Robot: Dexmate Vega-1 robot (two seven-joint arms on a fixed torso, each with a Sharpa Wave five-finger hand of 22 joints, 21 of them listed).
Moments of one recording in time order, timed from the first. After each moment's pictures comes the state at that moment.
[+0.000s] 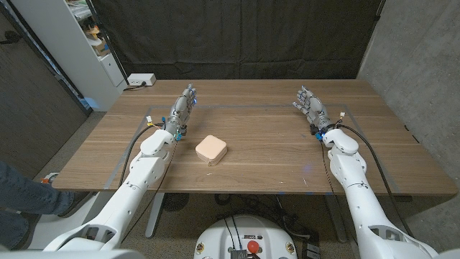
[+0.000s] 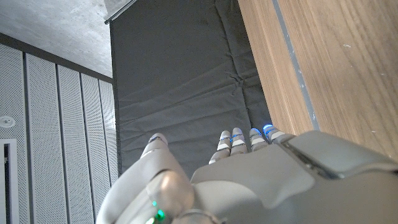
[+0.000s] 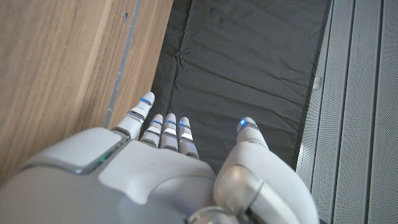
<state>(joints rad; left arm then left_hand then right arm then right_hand) 0.90 0.33 0.14 -1.35 -0.44 -0.20 -0.17 0.26 0.06 0.20 -0.02 0.21 -0.03 0.11 0.19 0.17 -0.08 0.08 0.21 0.19 -0.15 0.08 0.18 0.18 -0.15 0.02 0.19 0.17 -0.90 -0.07 0.16 -1.35 0.16 0.11 0.36 0.29 0.03 0.30 -0.11 0.20 0.13 0.10 0.19 0.19 0.11 0.11 0.19 0.19 0.02 0.04 0.20 0.21 0.25 0.01 0.18 0.17</state>
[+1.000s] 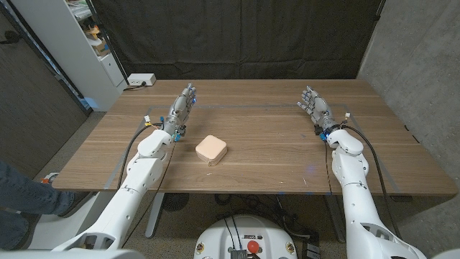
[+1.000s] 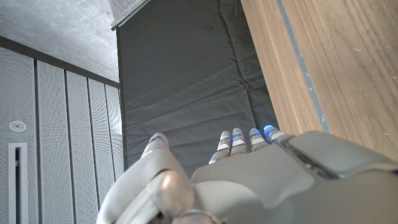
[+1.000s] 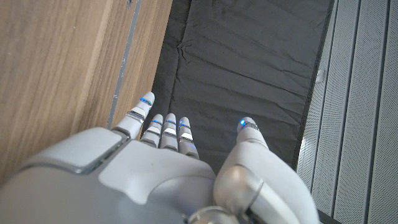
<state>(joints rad) 0.96 0.31 0.08 -1.45 -0.39 -0.16 -0.19 0.26 0.06 0.20 -0.02 0.21 -0.03 0.11 0.19 0.17 -0.08 0.08 0.21 0.19 -0.15 0.08 0.19 0.18 -0.15 0.03 0.19 0.17 -0.88 0.03 0.30 -1.37 0.05 0.10 0.46 0.29 0.03 0.29 -0.12 0.20 0.13 0.10 0.19 0.19 0.11 0.11 0.19 0.19 0.02 0.04 0.20 0.21 0.25 0.01 0.18 0.17</state>
